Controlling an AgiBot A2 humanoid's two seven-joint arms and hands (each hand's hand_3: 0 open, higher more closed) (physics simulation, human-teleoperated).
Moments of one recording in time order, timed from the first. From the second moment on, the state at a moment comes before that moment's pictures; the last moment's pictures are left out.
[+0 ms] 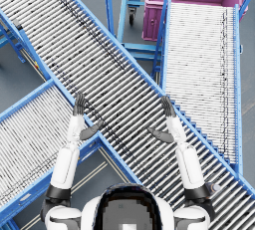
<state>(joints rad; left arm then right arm) 0.29 1.21 0.20 -1.80 1.00 0.10 0.10 0.29 -1.21 0.20 1.80 1.00 0.10 -0.10</state>
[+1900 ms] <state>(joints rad) 0.29 1.21 0.20 -1.80 1.00 0.10 0.10 0.29 -1.21 0.20 1.80 1.00 0.10 -0.10</state>
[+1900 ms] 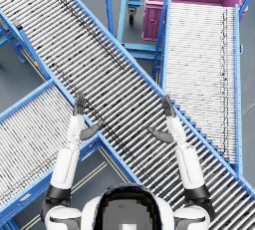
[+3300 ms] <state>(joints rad) 0.42 1.29 -0.10 -1.86 1.33 0.00 0.00 0.40 -1.30 -0.05 1.90 1.33 0.00 0.00</state>
